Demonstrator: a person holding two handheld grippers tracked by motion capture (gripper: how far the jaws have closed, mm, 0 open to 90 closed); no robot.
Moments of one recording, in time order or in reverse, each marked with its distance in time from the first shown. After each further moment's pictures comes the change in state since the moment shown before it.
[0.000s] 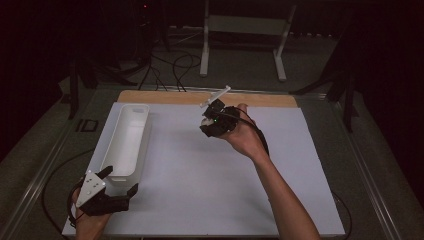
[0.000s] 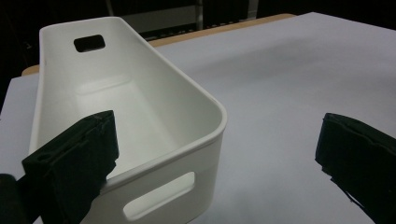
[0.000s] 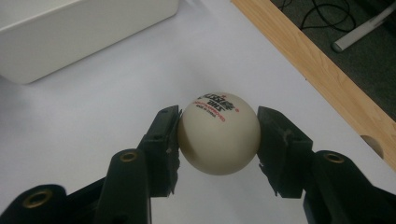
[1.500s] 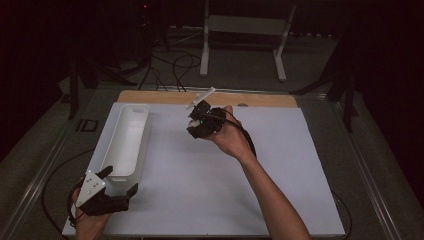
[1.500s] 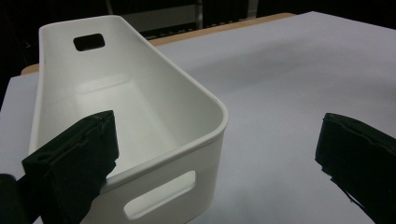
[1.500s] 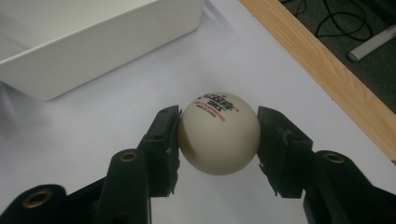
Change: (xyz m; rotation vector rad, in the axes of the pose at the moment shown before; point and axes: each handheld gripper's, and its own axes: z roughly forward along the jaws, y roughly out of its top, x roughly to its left) left arm 0.001 0.000 0.000 0.001 -0.002 -0.001; right arm 0.020 0.019 0.019 -0.013 0.038 -0.025
